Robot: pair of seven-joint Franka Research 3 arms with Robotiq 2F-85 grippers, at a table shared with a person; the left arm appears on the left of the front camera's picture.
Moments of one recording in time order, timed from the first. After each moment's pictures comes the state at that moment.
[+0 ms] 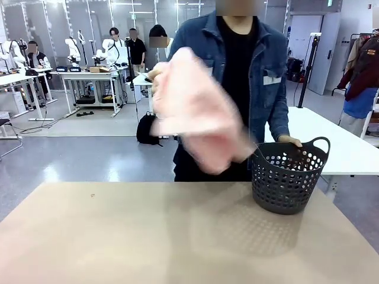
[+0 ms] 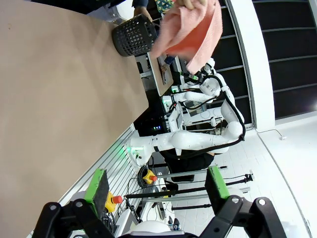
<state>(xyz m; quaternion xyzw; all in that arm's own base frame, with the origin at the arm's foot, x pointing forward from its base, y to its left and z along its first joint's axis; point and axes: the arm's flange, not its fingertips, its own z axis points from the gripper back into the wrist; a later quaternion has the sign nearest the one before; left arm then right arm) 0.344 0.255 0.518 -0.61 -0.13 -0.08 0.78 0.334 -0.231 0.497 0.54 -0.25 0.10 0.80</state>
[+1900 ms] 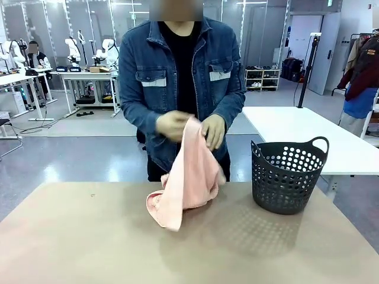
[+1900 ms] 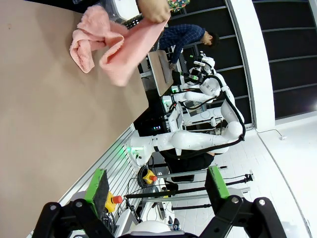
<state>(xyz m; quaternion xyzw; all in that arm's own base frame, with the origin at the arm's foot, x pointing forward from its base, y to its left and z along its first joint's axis) 0.344 0.255 0.518 -0.61 -0.13 -0.08 0.78 0.334 -0.231 0.497 0.54 -0.25 0.10 0.80</state>
